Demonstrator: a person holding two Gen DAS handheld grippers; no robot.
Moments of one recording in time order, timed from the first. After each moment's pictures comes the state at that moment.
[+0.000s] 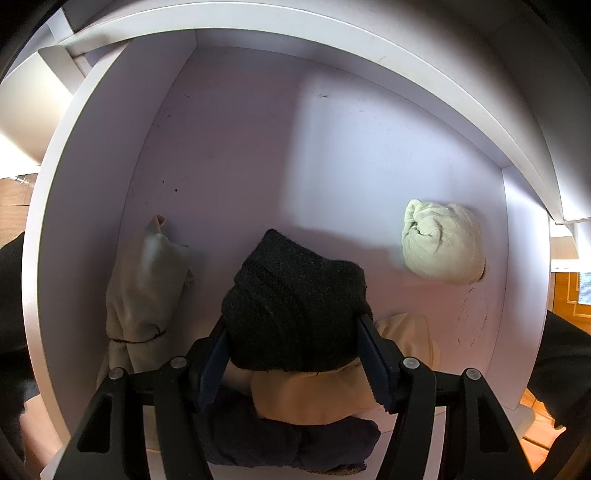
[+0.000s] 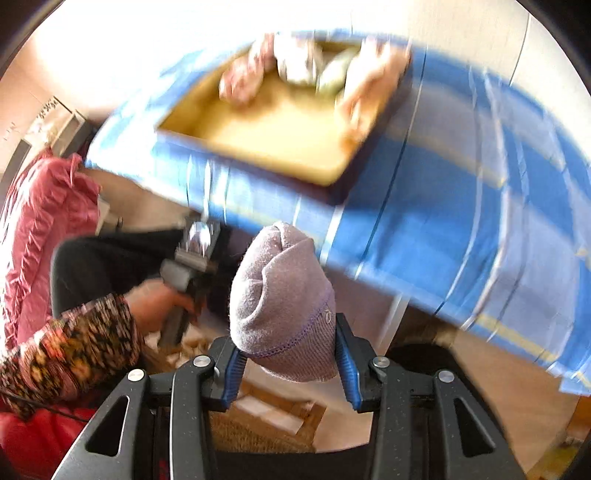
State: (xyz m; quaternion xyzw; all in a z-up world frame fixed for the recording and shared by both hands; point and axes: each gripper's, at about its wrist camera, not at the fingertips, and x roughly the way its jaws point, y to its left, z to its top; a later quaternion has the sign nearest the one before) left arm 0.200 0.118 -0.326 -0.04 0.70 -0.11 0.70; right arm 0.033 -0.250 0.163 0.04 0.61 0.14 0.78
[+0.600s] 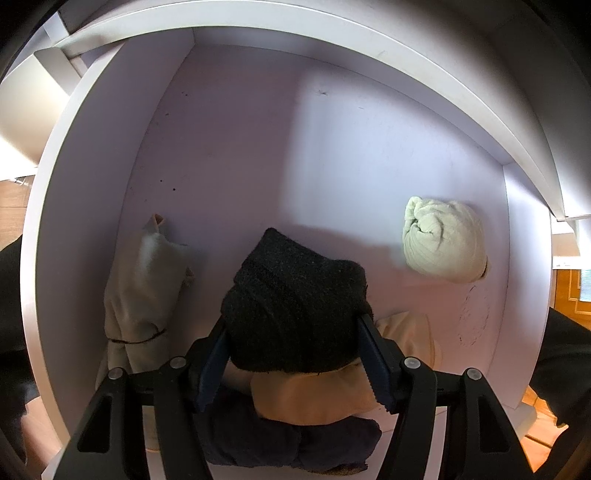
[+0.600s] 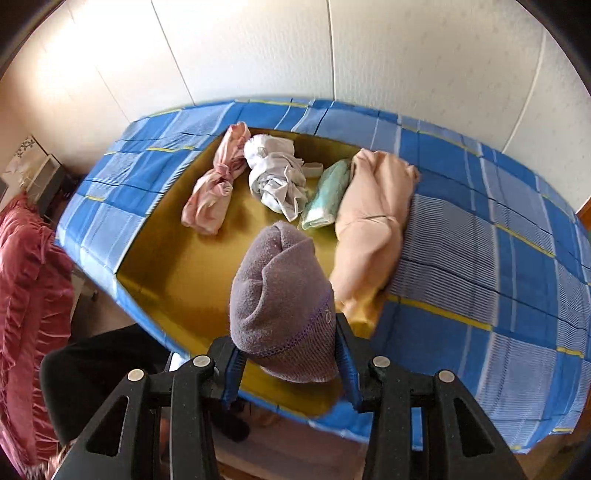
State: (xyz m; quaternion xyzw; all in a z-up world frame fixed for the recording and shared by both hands) left arm 0.200 0.114 -0.328 -0.04 0.70 -0.11 0.70; right arm 0.183 -0.219 0.176 0.04 0.55 0.08 0.83
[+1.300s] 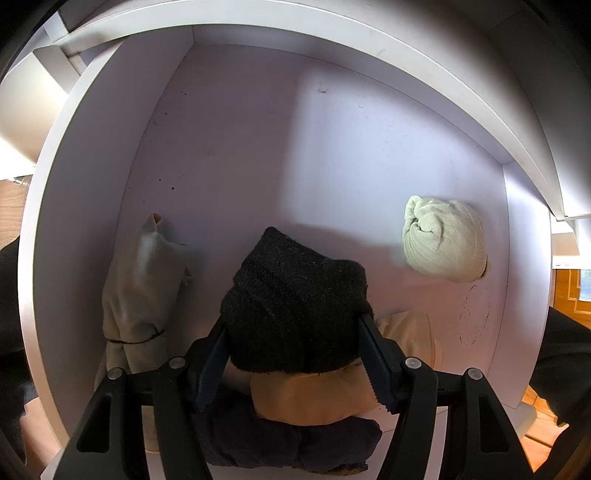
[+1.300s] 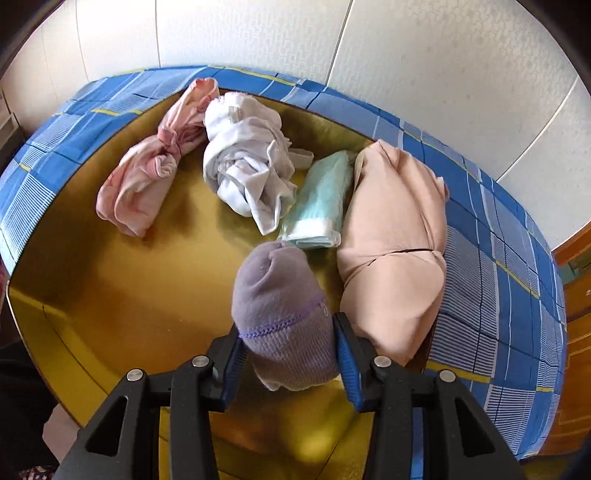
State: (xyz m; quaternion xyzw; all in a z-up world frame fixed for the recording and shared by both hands) left arm 0.200 0.109 -0.328 -0.04 0.70 -0.11 0.70; right arm 0.230 -0.182 0.105 -0.08 0.55 0.00 0.83
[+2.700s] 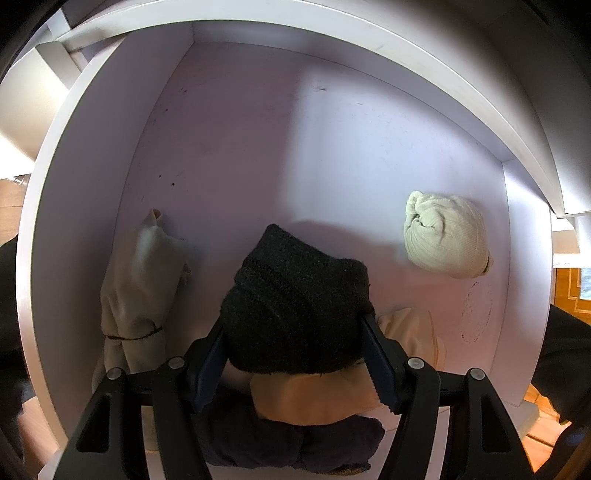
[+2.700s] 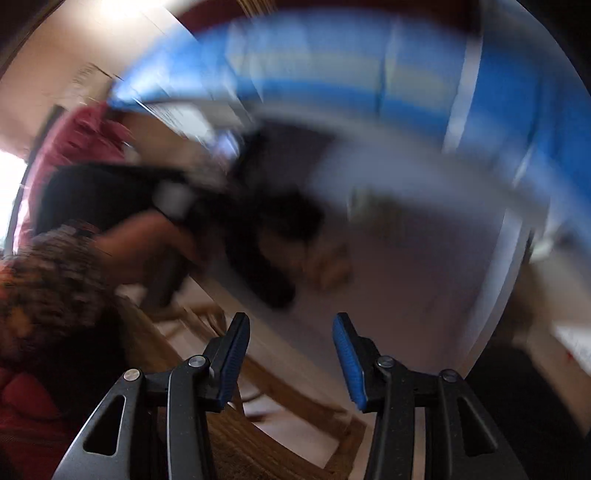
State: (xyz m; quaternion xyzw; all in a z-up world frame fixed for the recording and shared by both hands) left arm 0.198 0.105 -0.328 -0.04 0.70 -0.11 0.70; right arm 0.011 -0.187 -0.021 0.04 0.67 0.23 0.71
